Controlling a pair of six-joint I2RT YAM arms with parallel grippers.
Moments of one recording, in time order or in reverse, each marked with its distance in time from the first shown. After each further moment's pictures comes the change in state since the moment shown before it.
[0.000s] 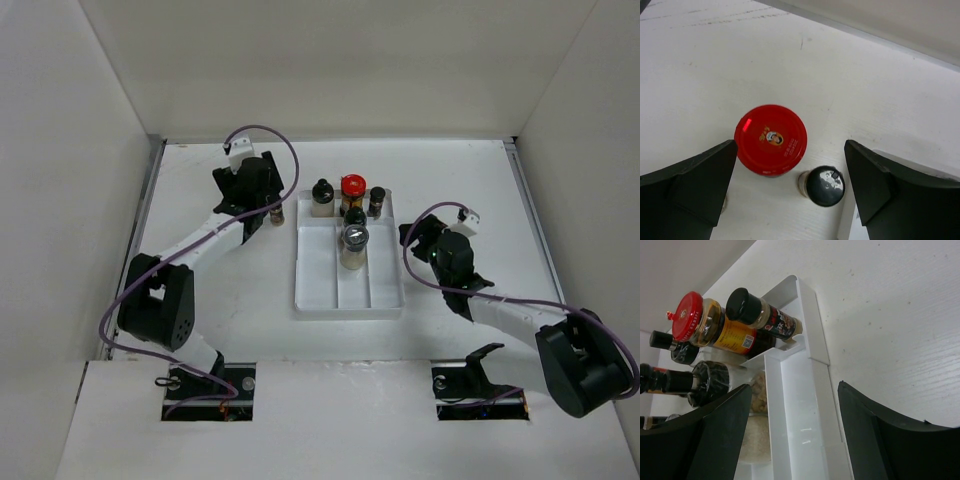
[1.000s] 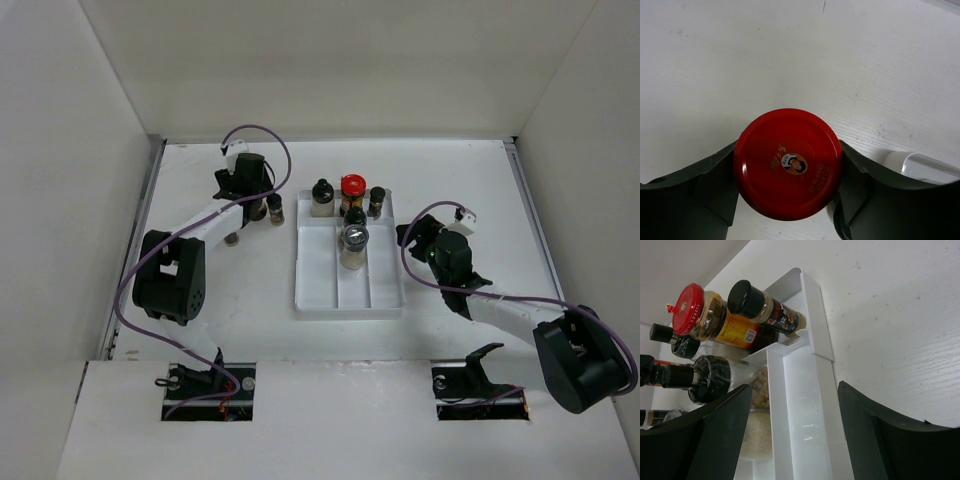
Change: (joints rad) left arm 0.093 0.179 0.114 -0.117 0.120 -0.040; right arm 0.006 0.021 0.007 0.007 -0.025 0.000
